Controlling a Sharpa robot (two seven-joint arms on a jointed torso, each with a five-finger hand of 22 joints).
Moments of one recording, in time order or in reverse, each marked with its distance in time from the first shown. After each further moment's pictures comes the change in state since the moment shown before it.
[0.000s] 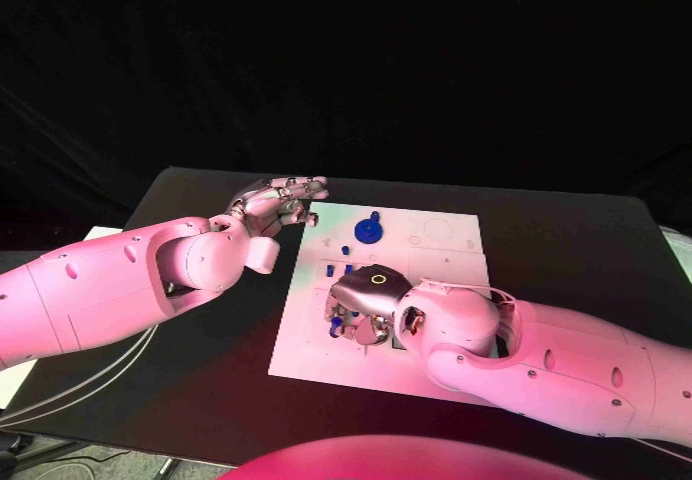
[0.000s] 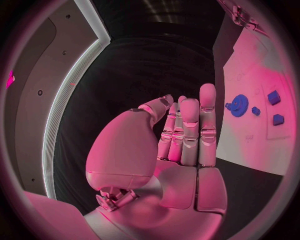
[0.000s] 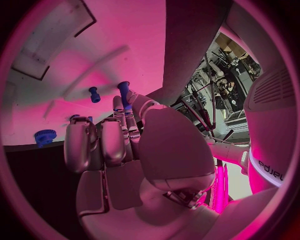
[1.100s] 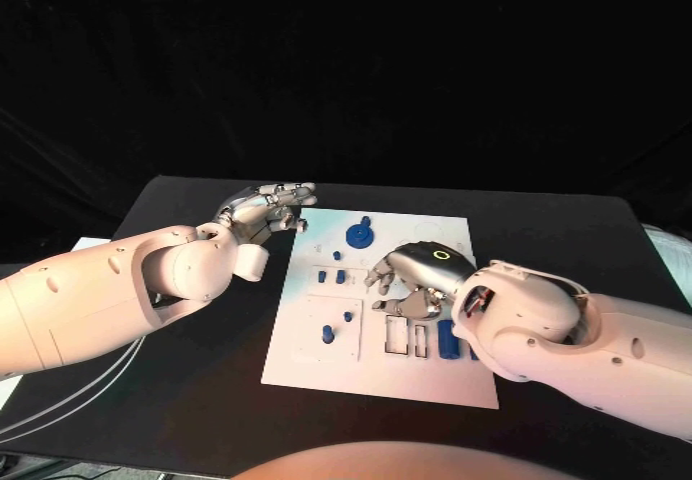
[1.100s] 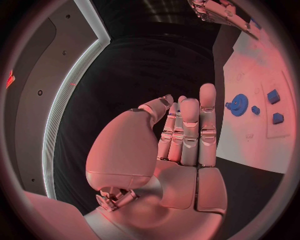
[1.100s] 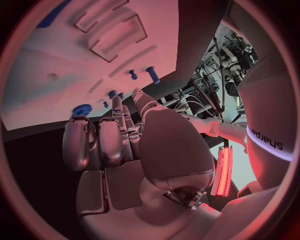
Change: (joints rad) left arm 0.000 -0.012 0.000 0.006 0.000 0.002 -0.003; left_hand 0.000 0.000 0.000 0.000 0.000 0.000 0.000 0.000 0.000 0.000 0.000 0.000 0.000 0.000 0.000 0.000 0.000 0.000 0.000 0.000 0.000 0.000; right arm 0.045 -0.291 0.031 0.138 0.143 -0.171 -0.002; right_hand -0.052 0.000 -0.198 0.049 0.029 -0.123 0.025 0.010 -0.032 0.043 0.004 0.143 0.045 0.000 0.010 0.013 0.003 0.000 0.009 0.017 0.002 0.000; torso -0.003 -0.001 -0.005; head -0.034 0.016
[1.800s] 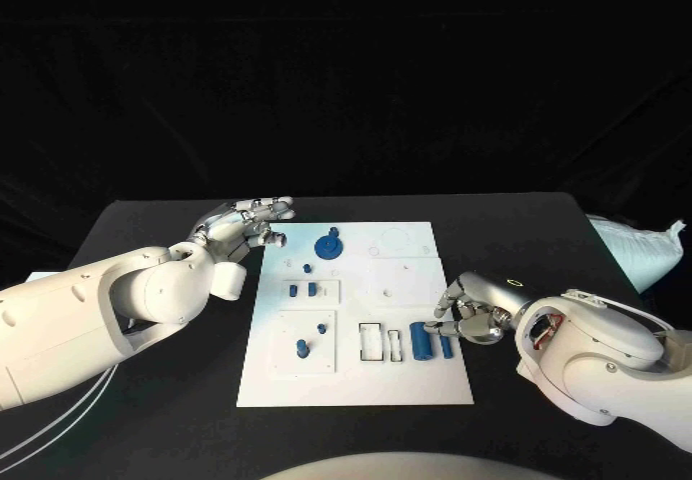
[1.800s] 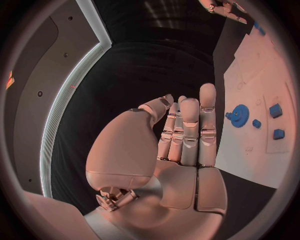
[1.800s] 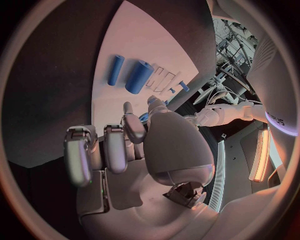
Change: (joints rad) left arm 0.000 -0.009 -0.005 0.018 -0.004 0.001 -0.001; left_hand 0.000 0.000 -0.001 -0.007 0.000 0.000 0.000 0.000 0.000 0.000 0.000 0.000 0.001 0.000 0.000 0.000 -0.004 0.000 0.000 0.000 0.000 -0.002; right arm -0.062 -0.272 -0.022 0.150 0.171 -0.047 -0.284; right_hand -0.113 0.034 -0.262 0.177 0.173 0.032 -0.045 0.100 0.042 0.167 -0.058 0.939 1.057 0.002 -0.044 0.139 0.189 -0.032 0.069 -0.044 0.128 0.000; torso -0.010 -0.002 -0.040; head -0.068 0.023
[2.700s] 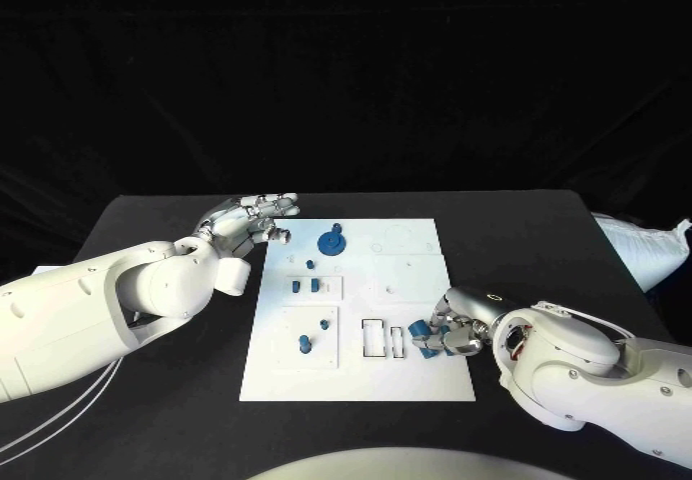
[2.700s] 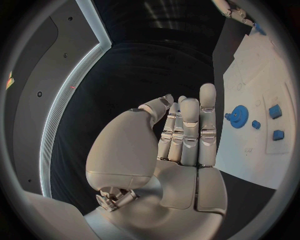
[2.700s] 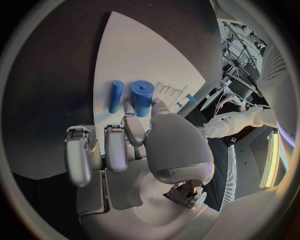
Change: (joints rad) left arm 0.000 -0.001 -0.002 -0.001 -0.002 0.003 -0.002; left_hand 0.000 0.000 0.000 0.000 0.000 0.000 0.000 0.000 0.000 0.000 0.000 0.000 0.000 -0.002 -0.002 0.000 0.000 0.000 0.000 0.000 0.000 0.000; right arm -0.052 0.110 0.000 -0.067 -0.015 0.049 -0.100; right_hand -0.020 0.011 -0.054 -0.002 0.000 -0.003 -0.003 0.031 0.023 0.004 -0.004 0.030 0.057 0.000 0.000 0.004 0.000 0.000 0.000 0.000 0.000 0.000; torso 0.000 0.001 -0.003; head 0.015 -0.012
